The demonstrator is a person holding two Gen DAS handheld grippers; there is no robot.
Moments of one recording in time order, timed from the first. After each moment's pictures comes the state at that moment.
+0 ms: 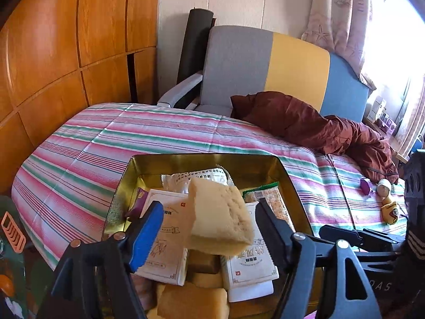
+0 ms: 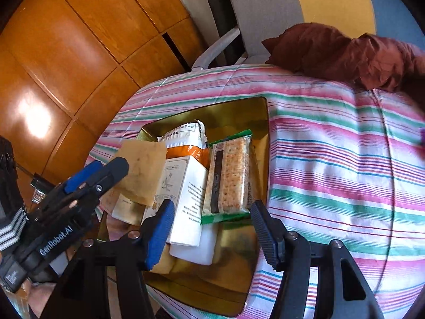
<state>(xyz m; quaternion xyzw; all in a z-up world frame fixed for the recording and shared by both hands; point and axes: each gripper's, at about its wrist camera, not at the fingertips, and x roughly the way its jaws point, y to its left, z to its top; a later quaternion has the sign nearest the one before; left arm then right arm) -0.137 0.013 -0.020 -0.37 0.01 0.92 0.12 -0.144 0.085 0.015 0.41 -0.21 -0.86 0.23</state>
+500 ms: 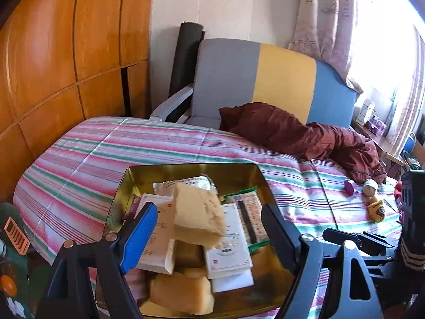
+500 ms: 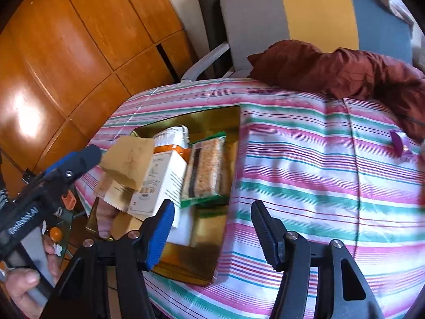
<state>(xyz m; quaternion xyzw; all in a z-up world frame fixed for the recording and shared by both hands) -0.102 0.027 0.007 -0.34 0.02 0.93 0.14 -0.104 0.116 0.017 0.38 -0.20 -0.89 0.18</state>
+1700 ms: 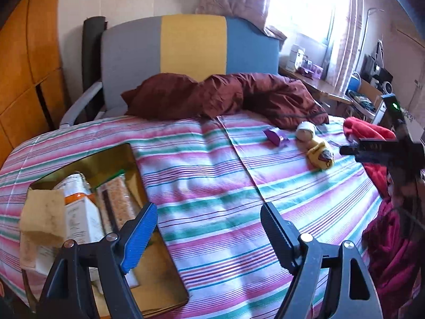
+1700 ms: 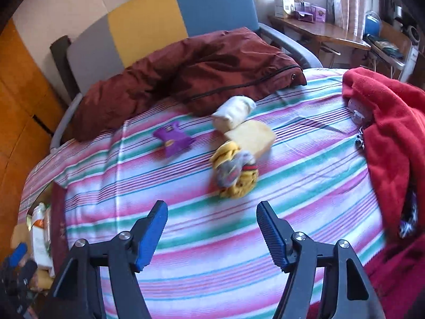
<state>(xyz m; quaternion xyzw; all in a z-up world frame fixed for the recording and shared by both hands) -0.064 0.182 -0.027 -0.38 0.11 0.86 0.32 -0.050 0.416 -0.041 0.41 -0.30 -0.85 -0.14</state>
